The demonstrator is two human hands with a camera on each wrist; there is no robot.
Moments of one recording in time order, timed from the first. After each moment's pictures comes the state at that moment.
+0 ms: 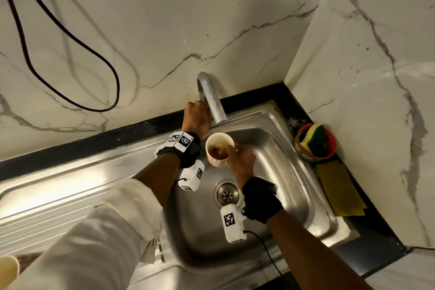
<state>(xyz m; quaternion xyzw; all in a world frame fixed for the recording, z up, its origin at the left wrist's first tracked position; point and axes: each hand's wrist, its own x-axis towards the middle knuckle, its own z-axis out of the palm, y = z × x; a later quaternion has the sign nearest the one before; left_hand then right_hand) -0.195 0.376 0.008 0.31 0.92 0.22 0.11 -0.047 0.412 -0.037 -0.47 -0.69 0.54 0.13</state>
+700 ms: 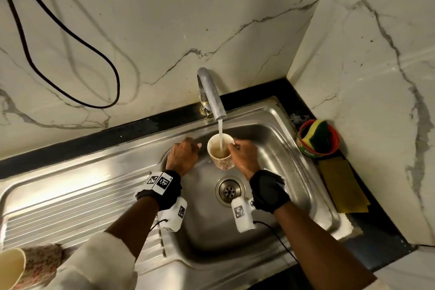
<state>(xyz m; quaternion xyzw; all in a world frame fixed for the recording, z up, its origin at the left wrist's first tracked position) -0.160 0.294 -0.066 0.22 0.92 0.22 0.24 -0.043 0.438 -0.050 -0.38 -0.78 0.50 0.05</state>
